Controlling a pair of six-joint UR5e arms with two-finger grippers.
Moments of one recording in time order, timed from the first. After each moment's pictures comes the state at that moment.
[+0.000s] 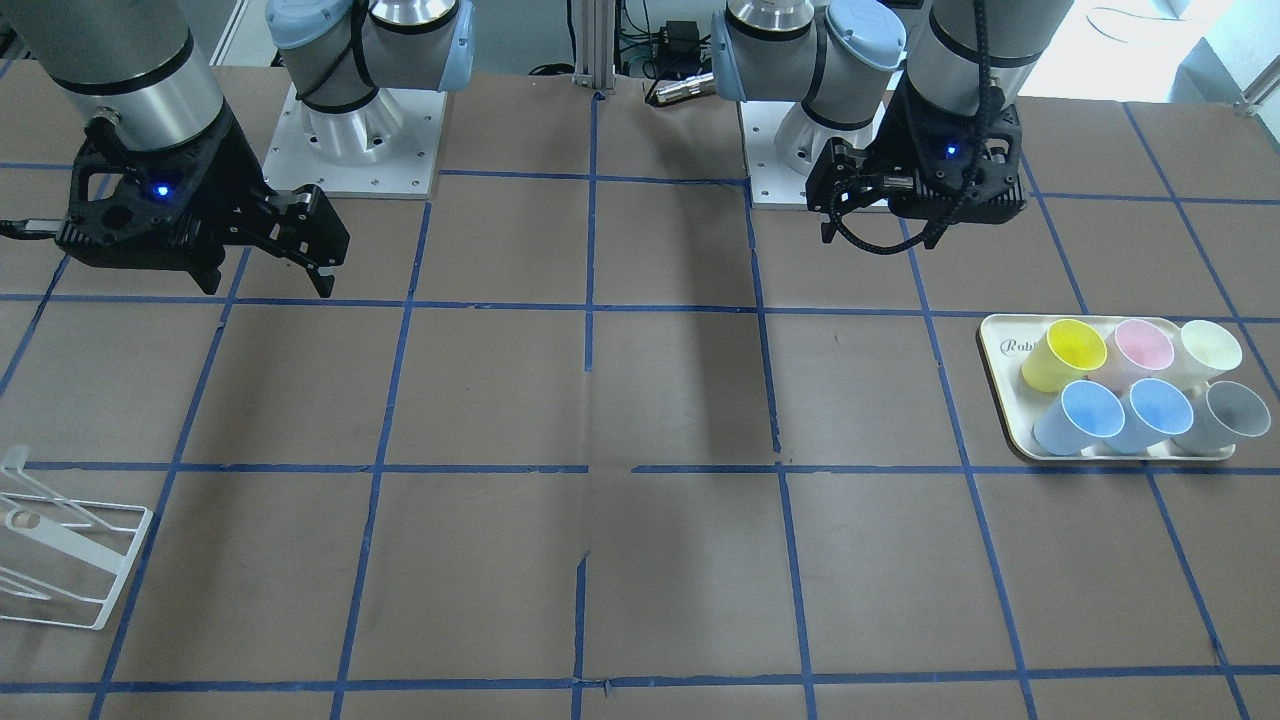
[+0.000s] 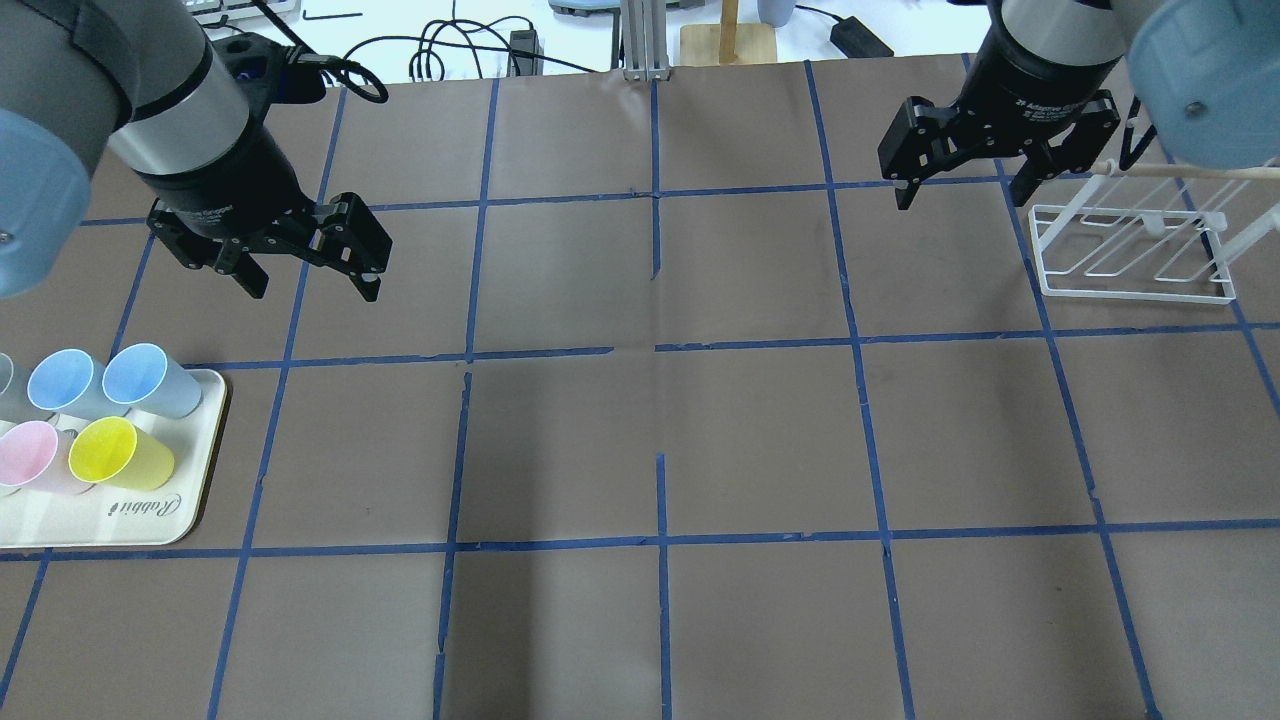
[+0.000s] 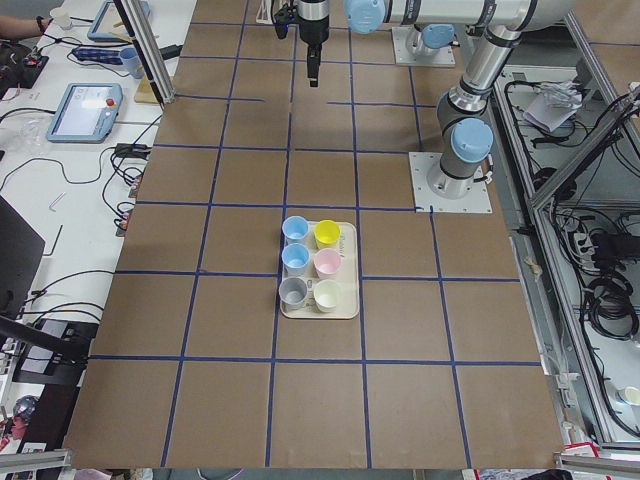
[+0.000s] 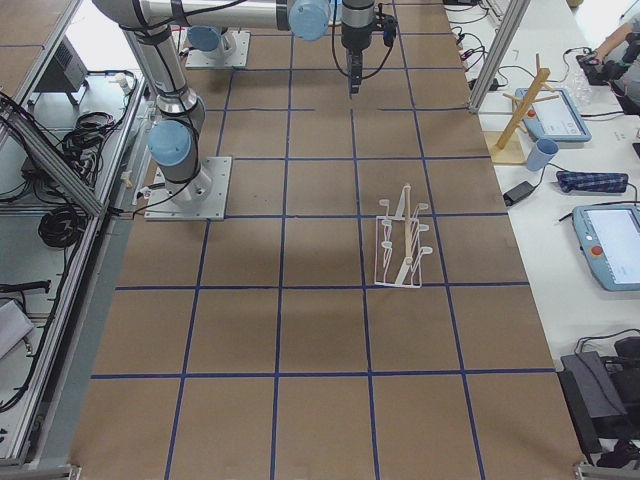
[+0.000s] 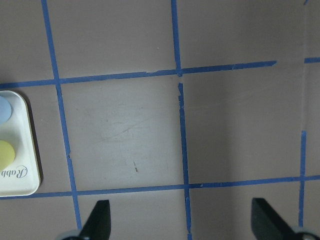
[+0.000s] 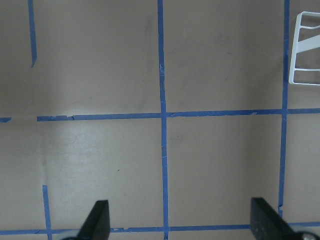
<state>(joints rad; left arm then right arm) -1.55 -1.51 -1.63 -1.61 1.60 0.09 1.54 -1.54 1.55 -1.63 -1.56 -0.01</state>
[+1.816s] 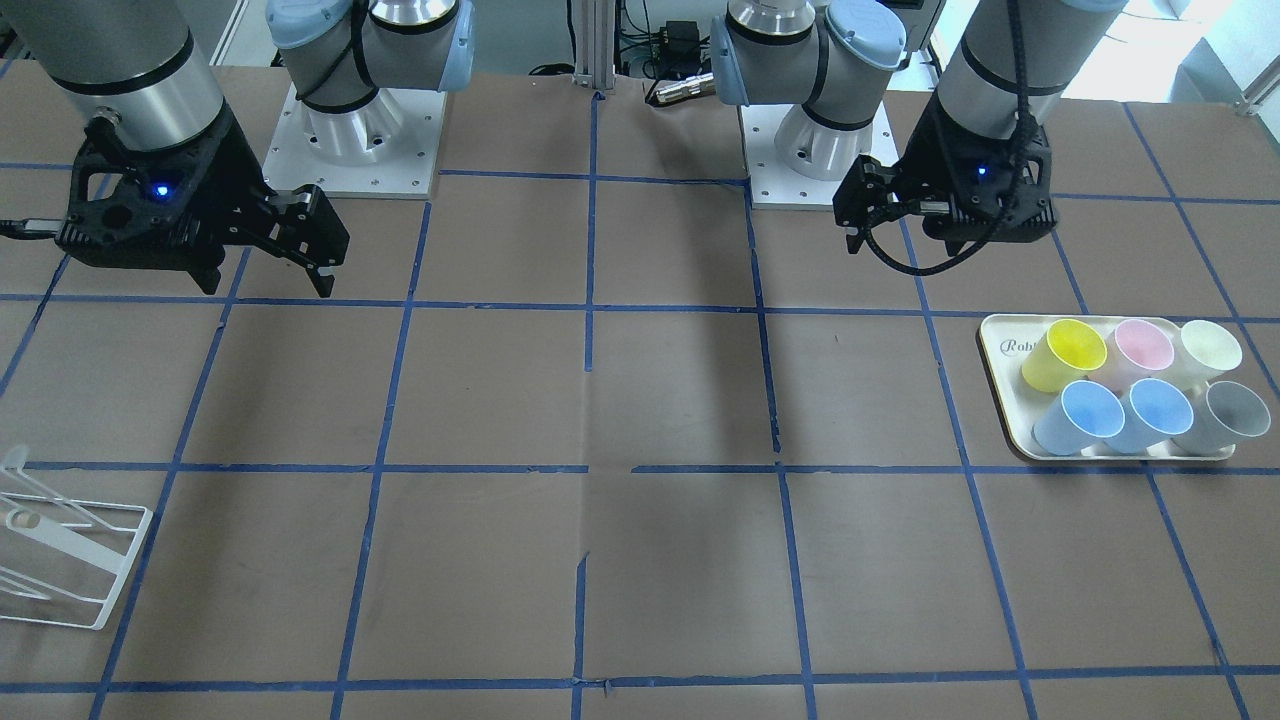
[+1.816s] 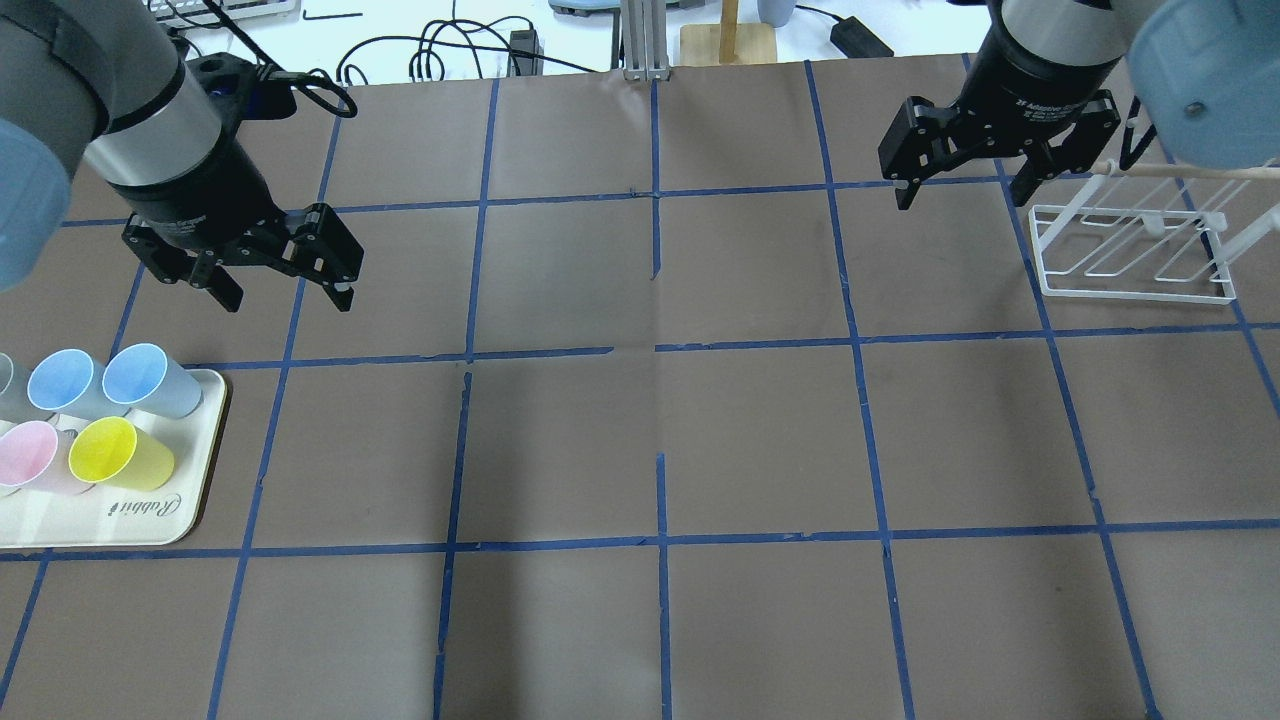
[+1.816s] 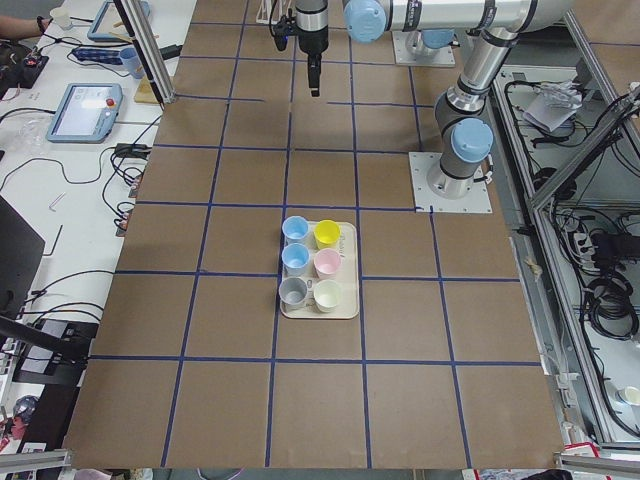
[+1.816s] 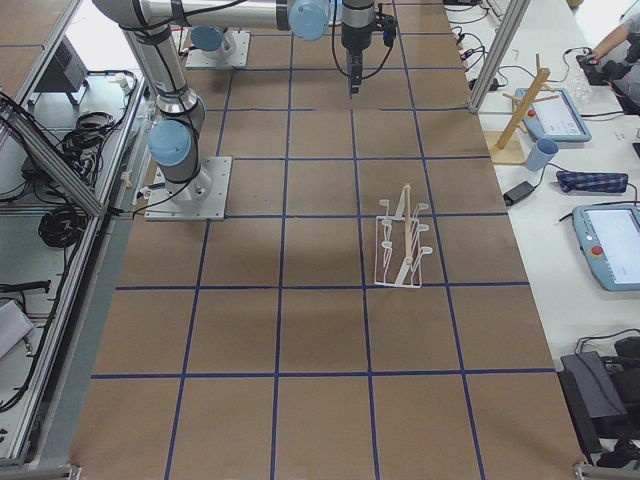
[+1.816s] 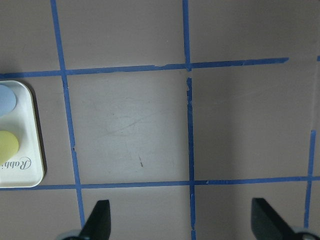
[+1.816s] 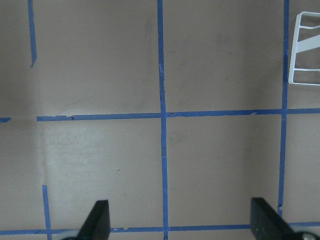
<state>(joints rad) -1.46 -1.52 -1.66 -1.61 1.61 0.14 1.54 -1.54 1.55 -1.63 -1.57 -0.01</state>
